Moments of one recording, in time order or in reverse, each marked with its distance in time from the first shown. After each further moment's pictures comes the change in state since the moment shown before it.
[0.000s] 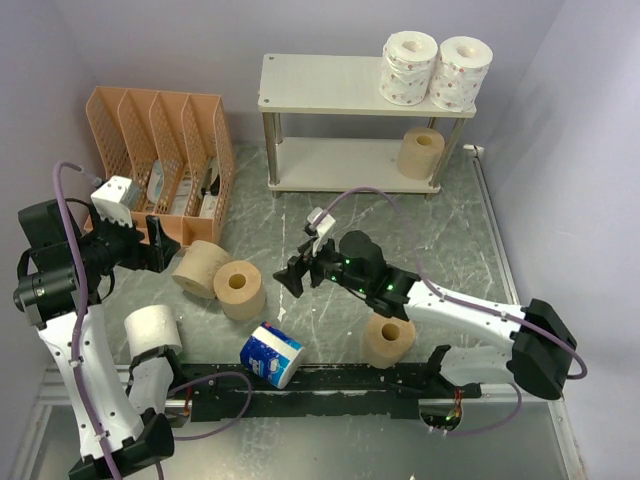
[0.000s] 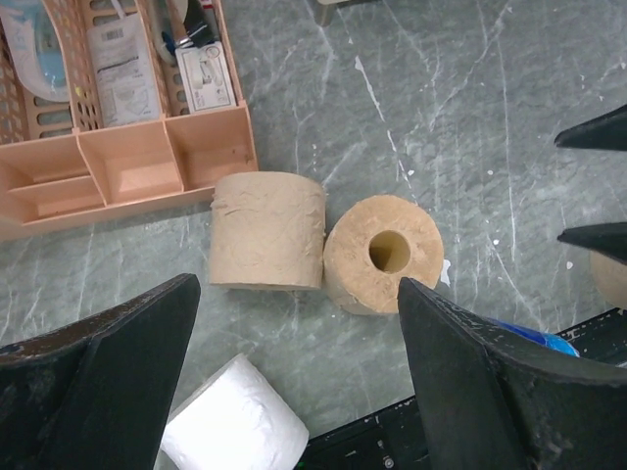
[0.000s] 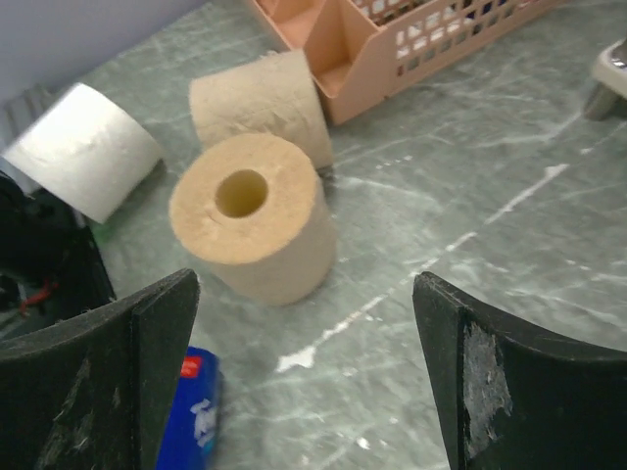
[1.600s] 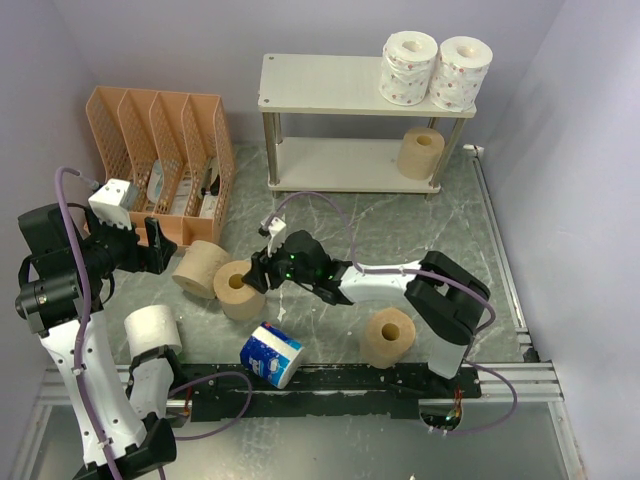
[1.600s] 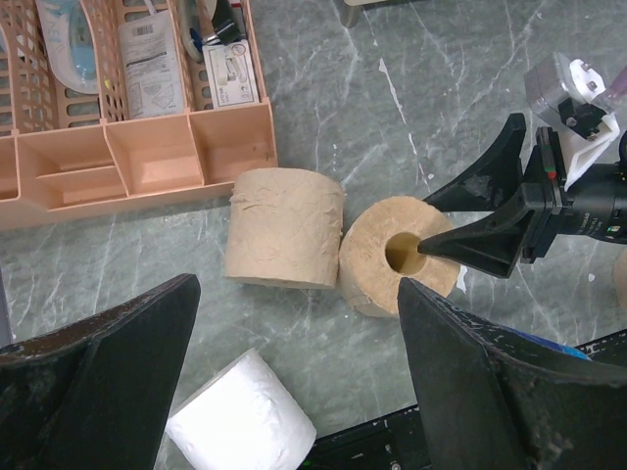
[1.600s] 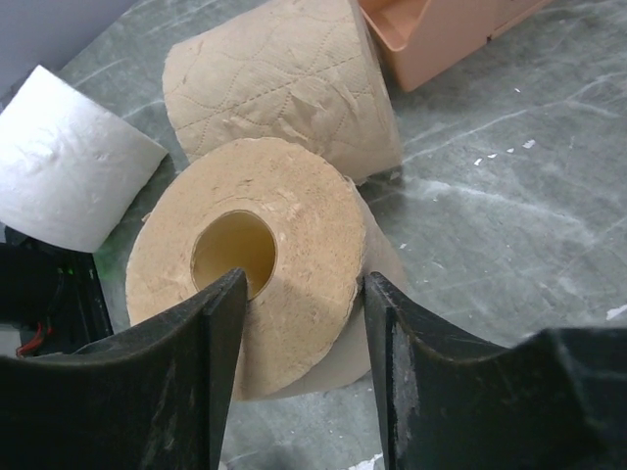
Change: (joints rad) left arm 0.001 -0.015 -0.024 0.022 -0.064 -0.023; right arm 0.040 0.562 0.180 0.273 -0.098 0.180
